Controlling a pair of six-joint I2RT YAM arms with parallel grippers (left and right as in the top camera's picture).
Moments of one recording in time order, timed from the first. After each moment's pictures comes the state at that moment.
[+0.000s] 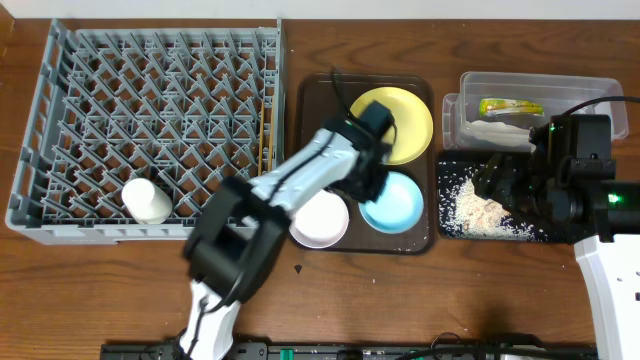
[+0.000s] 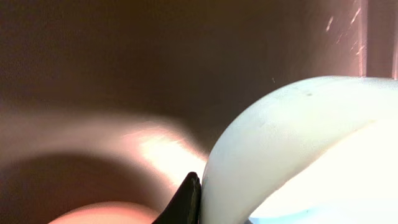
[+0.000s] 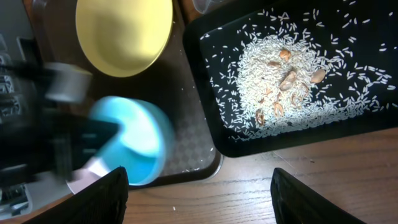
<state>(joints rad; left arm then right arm) -0.64 2.04 1.57 -0.94 0.23 -0.23 0.00 1.19 1.21 -1.15 -0.19 0.49</state>
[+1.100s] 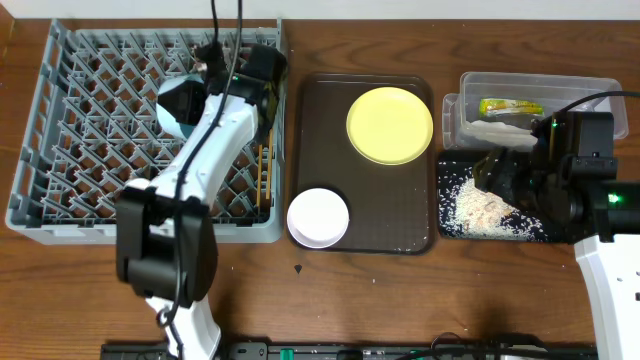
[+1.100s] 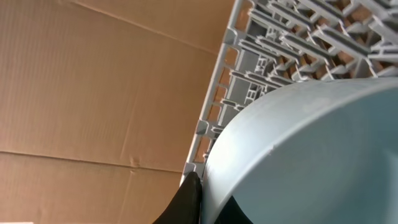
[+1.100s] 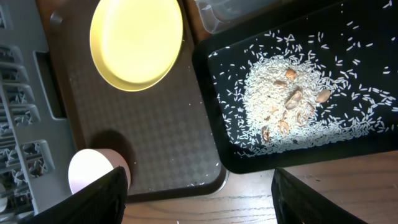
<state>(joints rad) -0.27 1.95 1.56 -1.00 -1.30 -0.23 0.00 1.19 1.21 -1.09 -0.19 0.49</state>
